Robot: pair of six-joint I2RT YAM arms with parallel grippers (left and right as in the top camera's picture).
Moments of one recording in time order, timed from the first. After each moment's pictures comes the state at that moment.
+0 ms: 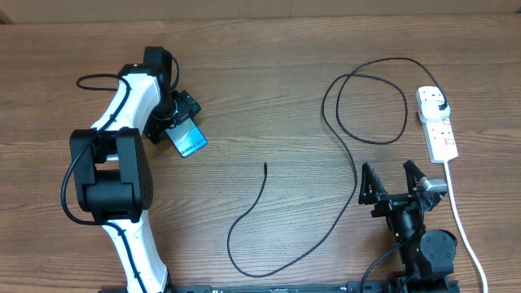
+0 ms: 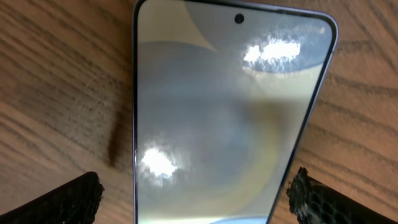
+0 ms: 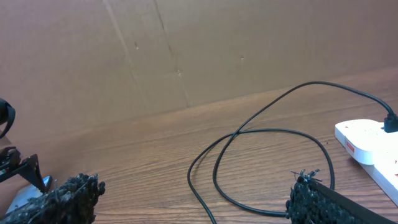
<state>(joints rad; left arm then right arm) 0.00 2.16 1.62 -0.95 0.00 -0.73 0.07 0.01 0.02 -0.03 -0.08 0.28</state>
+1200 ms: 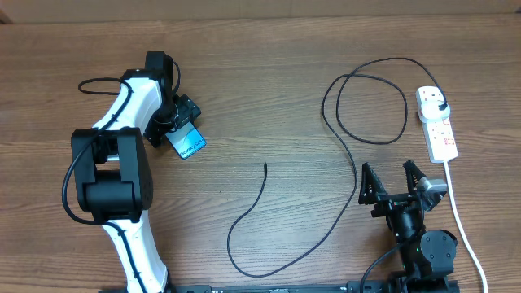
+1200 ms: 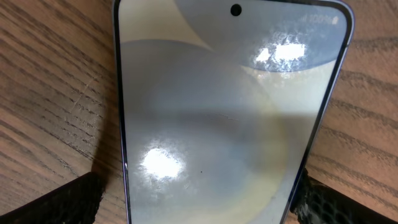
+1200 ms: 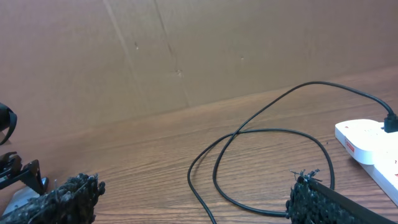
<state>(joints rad) 0.00 2.16 1.57 -0.91 -0.01 -0.73 0.07 0.01 0.02 -0.03 -0.08 0.28</state>
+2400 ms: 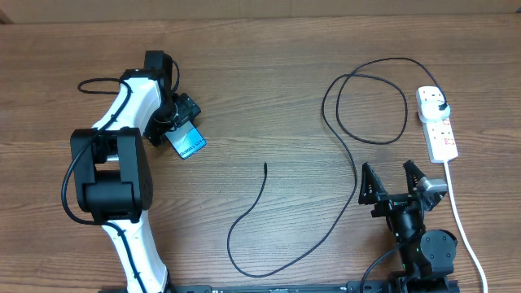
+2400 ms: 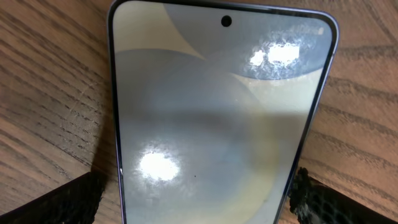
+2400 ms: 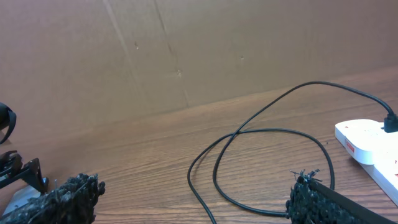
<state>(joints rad) 0.00 2.16 1.57 -0.90 0.00 -0.73 0.07 0.01 0.02 -0.03 -0.08 0.28</state>
